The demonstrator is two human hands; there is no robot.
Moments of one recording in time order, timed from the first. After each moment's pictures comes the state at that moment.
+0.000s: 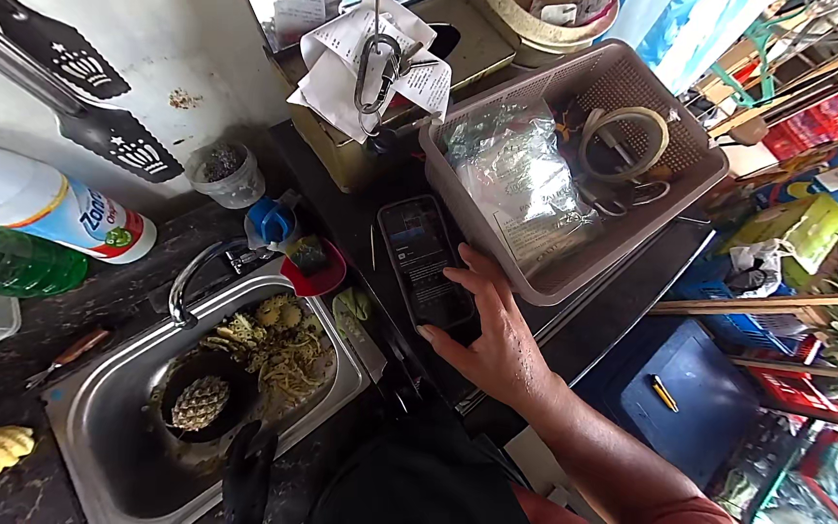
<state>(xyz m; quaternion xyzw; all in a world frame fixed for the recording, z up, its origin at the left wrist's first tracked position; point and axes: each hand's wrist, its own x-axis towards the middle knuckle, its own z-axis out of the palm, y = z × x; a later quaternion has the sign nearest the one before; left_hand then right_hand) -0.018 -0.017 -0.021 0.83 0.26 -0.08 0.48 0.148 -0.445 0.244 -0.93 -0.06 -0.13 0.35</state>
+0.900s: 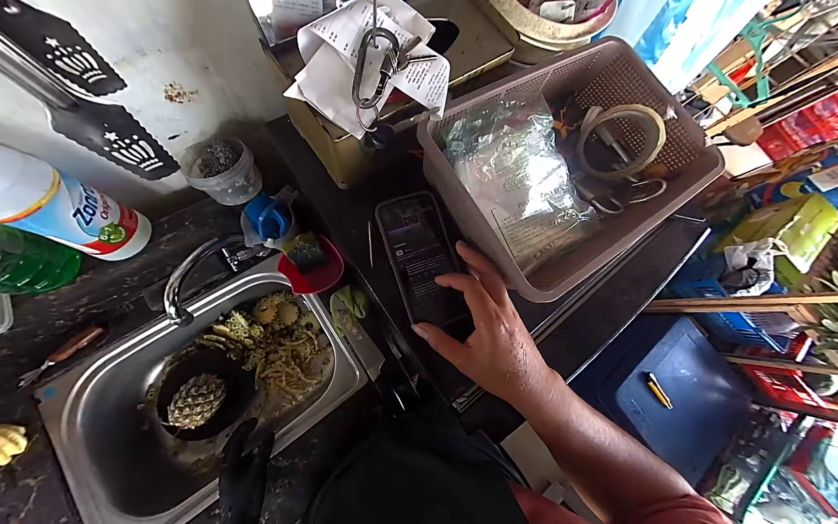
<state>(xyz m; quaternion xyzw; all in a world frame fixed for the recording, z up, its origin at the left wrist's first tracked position) -0.018 -0.016 -0.023 0.82 0.26 -0.08 0.49 0.149 -0.446 0.242 -0.94 -0.05 -0.09 0.33</state>
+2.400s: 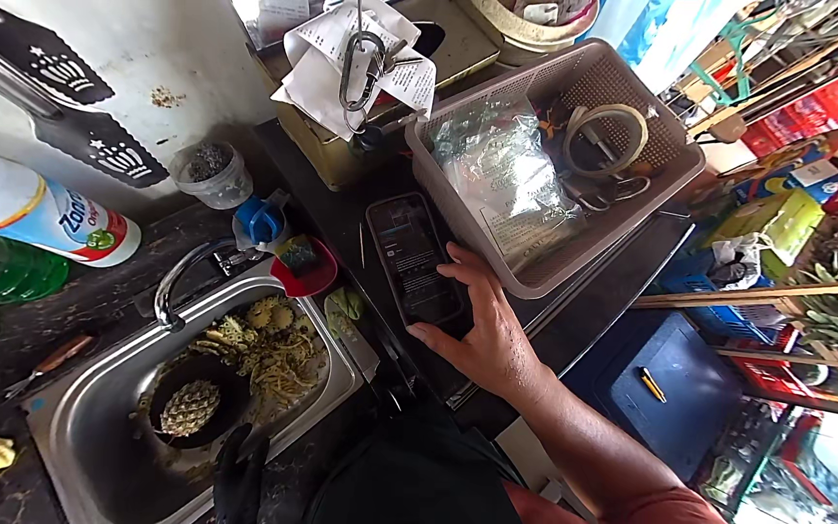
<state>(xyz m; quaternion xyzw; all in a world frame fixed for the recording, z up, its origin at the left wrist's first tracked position) -0.017 -0.018 -0.019 0.82 0.26 -0.07 0.50 0.149 -0.448 0.244 -0.91 -0.06 -0.12 0.38</state>
